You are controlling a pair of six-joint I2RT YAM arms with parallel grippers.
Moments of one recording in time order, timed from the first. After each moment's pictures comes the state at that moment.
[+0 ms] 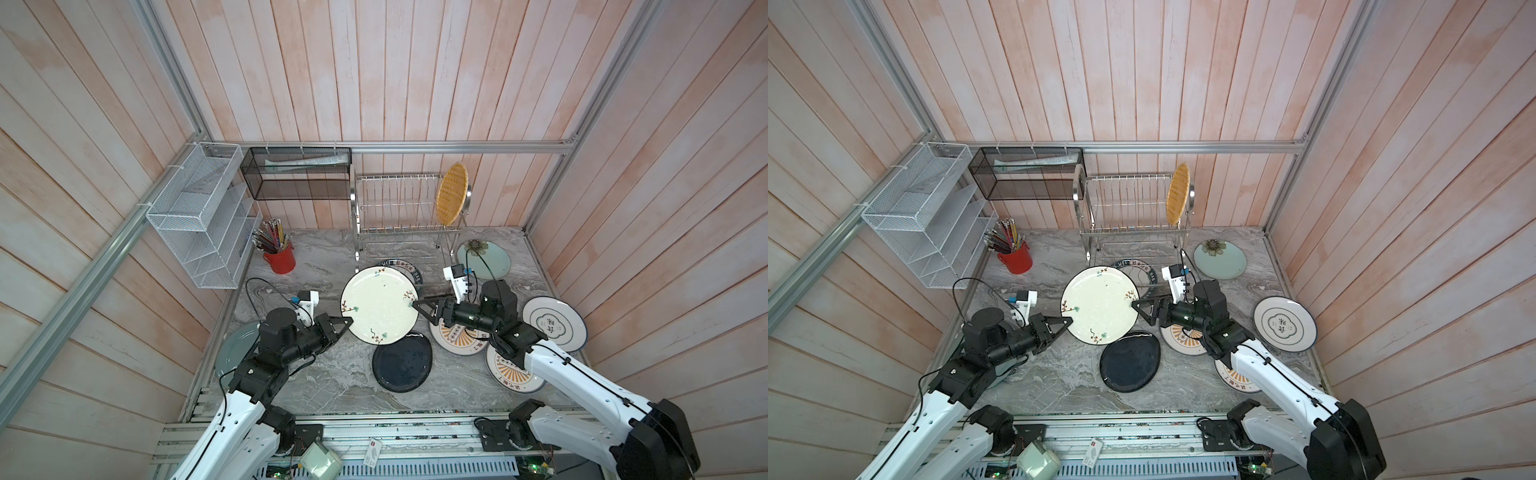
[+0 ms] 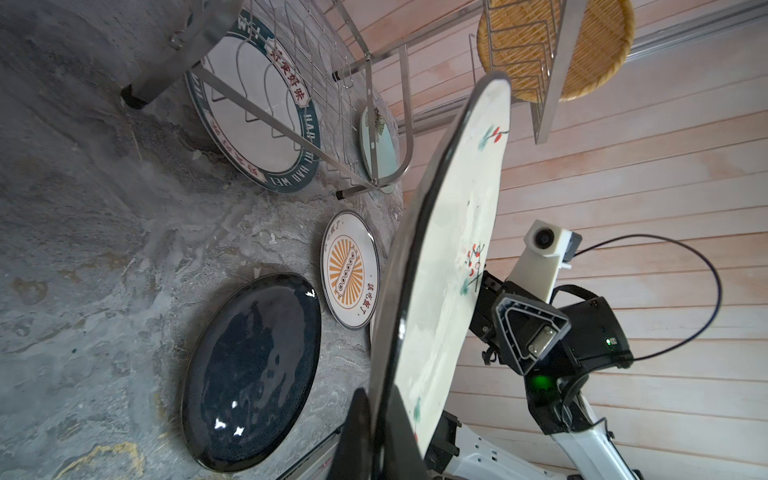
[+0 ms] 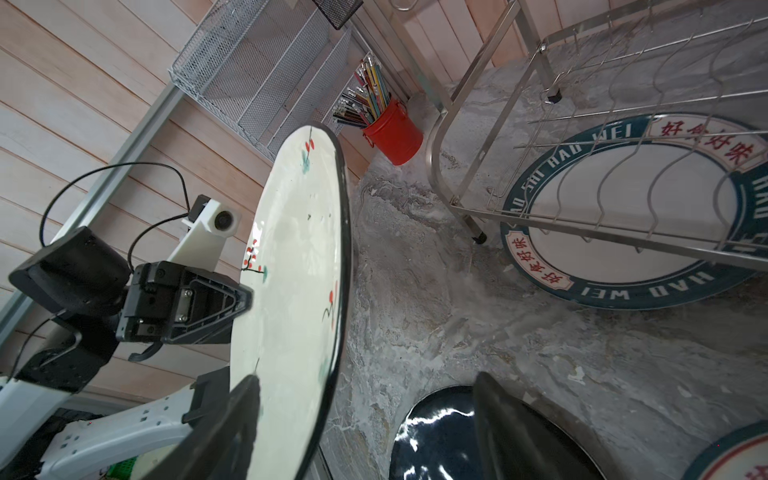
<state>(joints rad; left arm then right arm) -0.37 0.66 0.57 -0.26 0.54 -1.04 0.56 1.08 0.67 0.13 -0.56 0.64</state>
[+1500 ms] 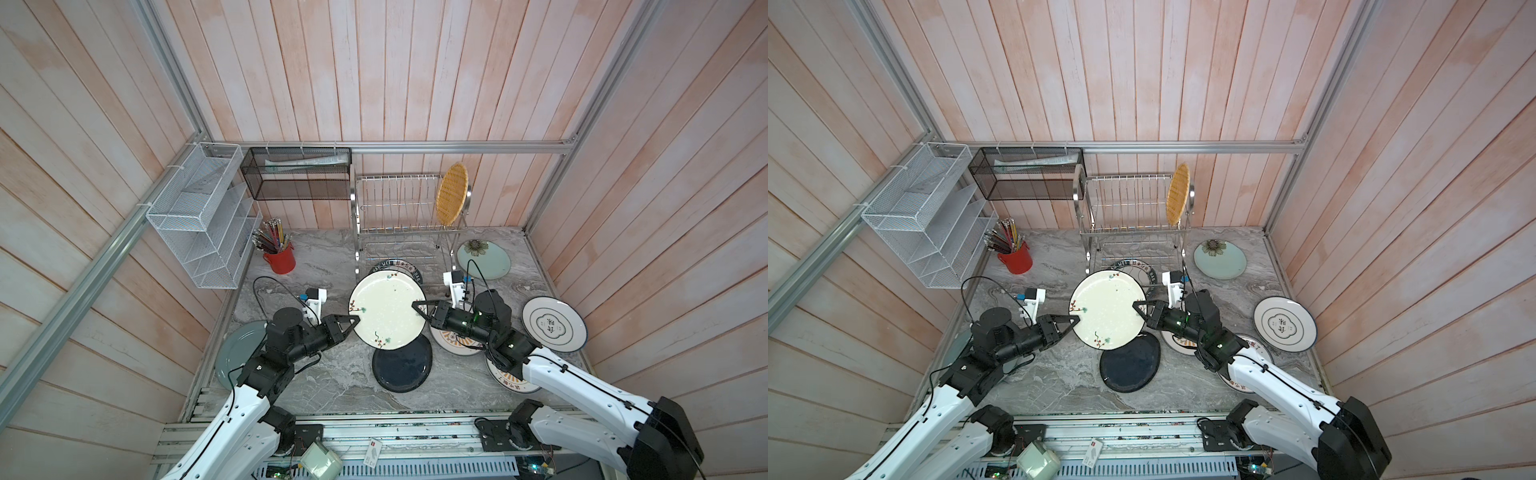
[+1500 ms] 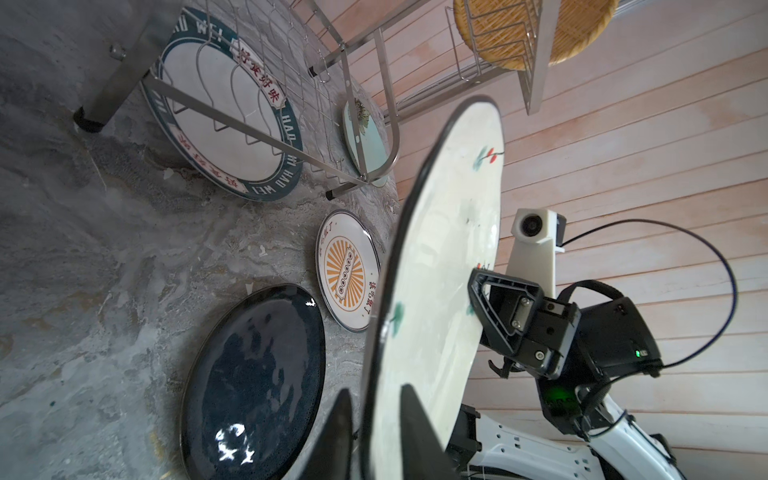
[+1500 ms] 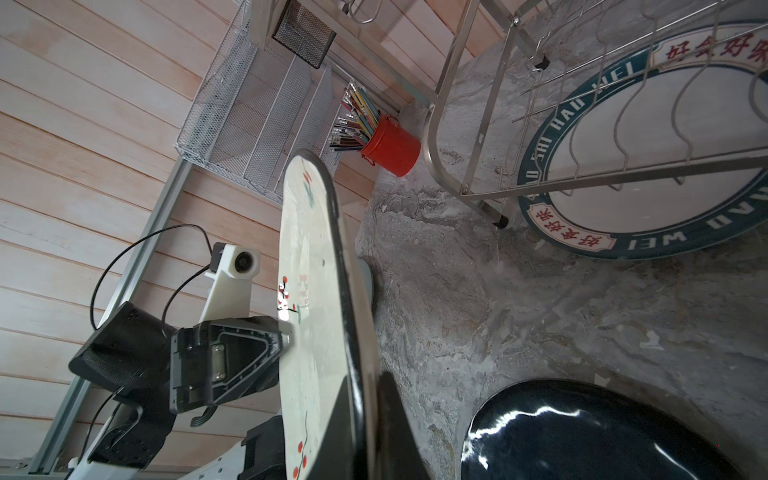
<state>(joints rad) -0.40 0.71 0.53 -0.13 0.54 -0.95 0.70 1.03 0.61 0.20 -0.33 0.94</state>
